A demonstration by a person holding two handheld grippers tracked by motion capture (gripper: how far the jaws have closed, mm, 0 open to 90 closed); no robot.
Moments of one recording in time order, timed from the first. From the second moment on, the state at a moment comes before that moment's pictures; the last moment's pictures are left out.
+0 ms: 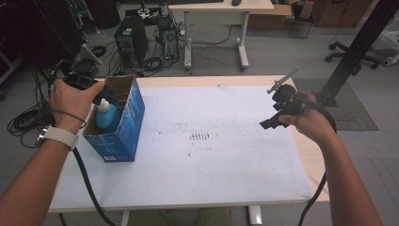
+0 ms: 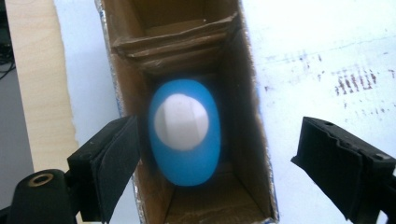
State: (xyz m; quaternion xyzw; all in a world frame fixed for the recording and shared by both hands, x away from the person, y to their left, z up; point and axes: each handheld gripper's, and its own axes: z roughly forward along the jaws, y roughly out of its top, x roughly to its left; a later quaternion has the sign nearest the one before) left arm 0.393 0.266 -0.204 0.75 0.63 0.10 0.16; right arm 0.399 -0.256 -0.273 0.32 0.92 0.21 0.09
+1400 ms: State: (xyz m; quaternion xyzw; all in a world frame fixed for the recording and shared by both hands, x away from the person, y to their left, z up) left arm 0.374 0.225 -0.183 0.81 0.54 0.11 0.19; right arm 0.396 -0.255 -0.272 0.32 0.92 0.21 0.09
